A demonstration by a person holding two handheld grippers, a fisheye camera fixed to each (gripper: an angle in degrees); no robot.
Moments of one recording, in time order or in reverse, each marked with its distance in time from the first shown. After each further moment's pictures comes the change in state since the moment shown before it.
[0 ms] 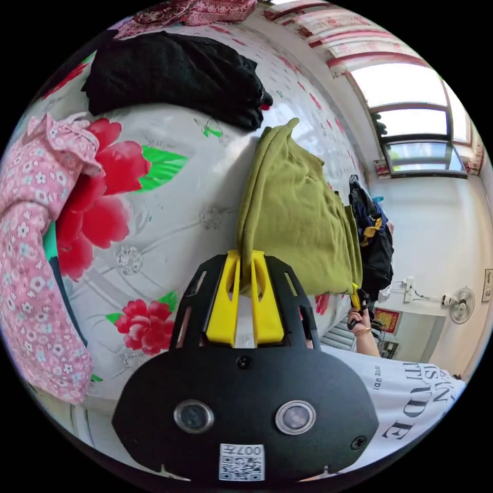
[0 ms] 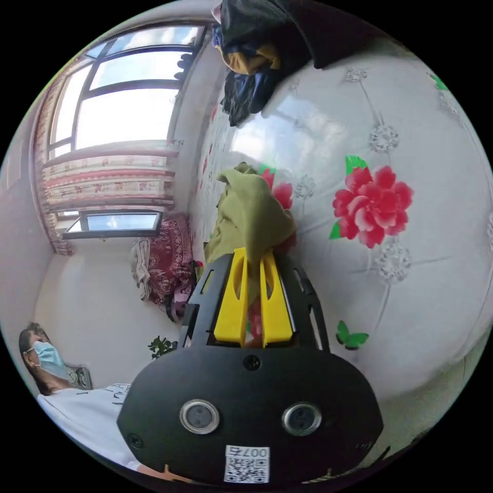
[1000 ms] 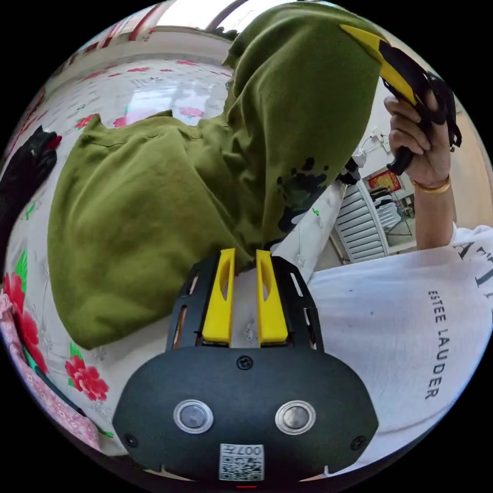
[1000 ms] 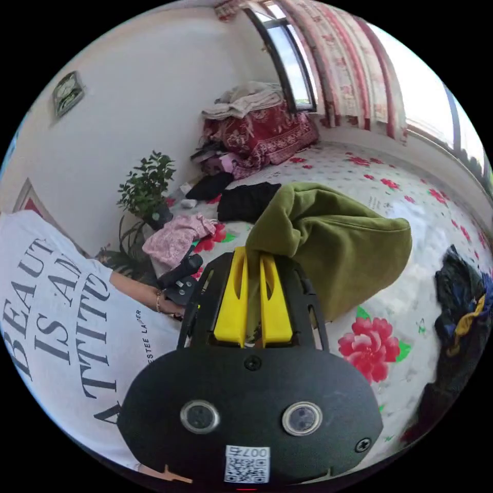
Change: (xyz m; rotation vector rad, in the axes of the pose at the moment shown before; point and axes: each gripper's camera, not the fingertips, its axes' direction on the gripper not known) left arm 0.227 0.173 0.060 -0.157 0.024 0.732; right arm -0.330 0.225 0.242 -0.500 0.152 -1.459
